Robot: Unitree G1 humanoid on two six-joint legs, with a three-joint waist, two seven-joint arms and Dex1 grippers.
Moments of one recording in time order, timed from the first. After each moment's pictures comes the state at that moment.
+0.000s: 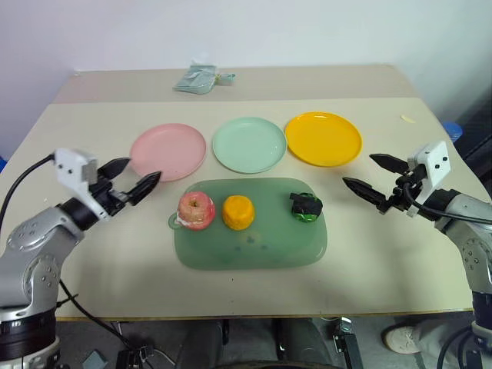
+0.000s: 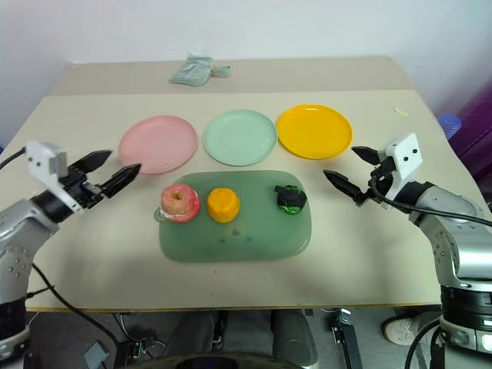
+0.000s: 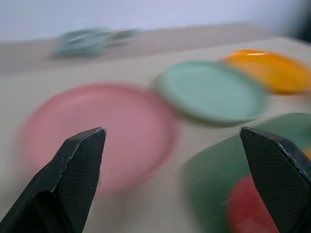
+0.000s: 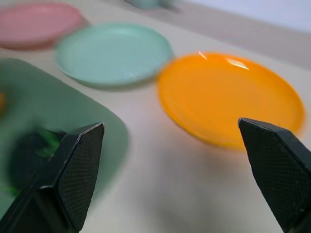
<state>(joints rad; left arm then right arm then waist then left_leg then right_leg) -0.15 0.68 0.35 -0.35 -0.67 0.61 -0.70 -0.17 -0.76 -0.32 -0.30 0.56 0.53 0.79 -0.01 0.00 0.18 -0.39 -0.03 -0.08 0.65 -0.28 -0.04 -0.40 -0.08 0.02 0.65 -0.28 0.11</state>
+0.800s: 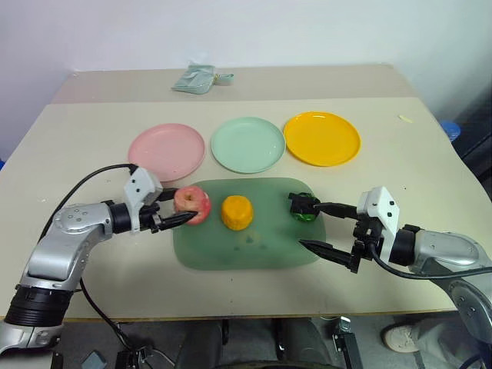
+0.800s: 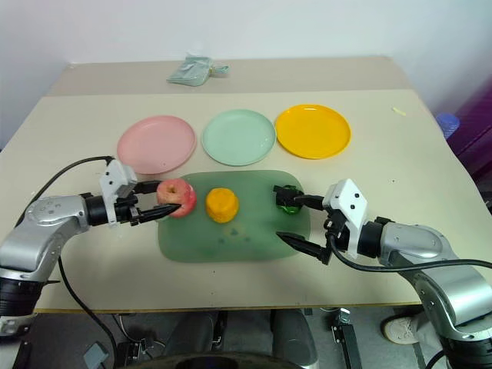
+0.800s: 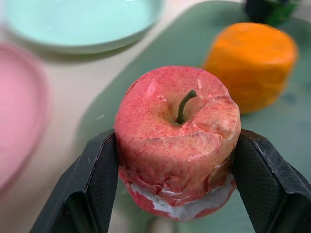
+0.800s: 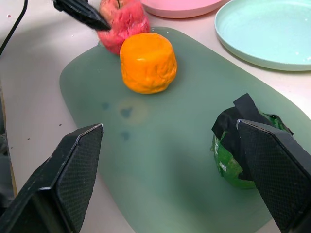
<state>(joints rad) -0.24 0.76 0.09 -0.03 -0.43 0.38 -0.93 0.03 -0.80 -0.17 -0.62 0.65 0.66 0.81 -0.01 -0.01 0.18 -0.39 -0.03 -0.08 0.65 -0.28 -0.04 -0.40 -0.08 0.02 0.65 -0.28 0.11</state>
